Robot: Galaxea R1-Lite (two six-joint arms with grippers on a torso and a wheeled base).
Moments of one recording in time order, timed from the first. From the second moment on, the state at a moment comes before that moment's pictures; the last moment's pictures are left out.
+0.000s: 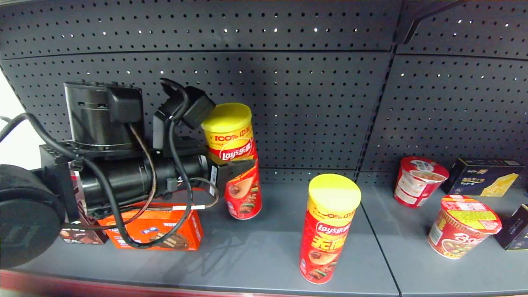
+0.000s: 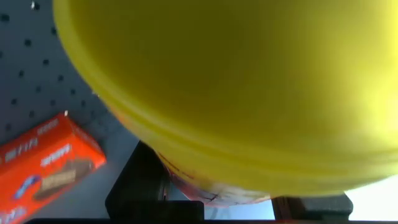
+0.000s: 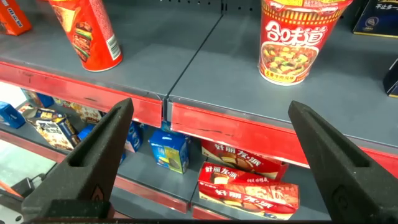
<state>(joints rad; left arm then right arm) -0.51 1.61 -0.95 -0.41 -0.21 0.07 0.15 0.10 -0.03 0.00 0.17 0.02</state>
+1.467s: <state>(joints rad) -0.56 1.99 -1.28 -0.41 -0.33 0.20 0.15 0.10 -0.03 0.00 0.17 0.02</state>
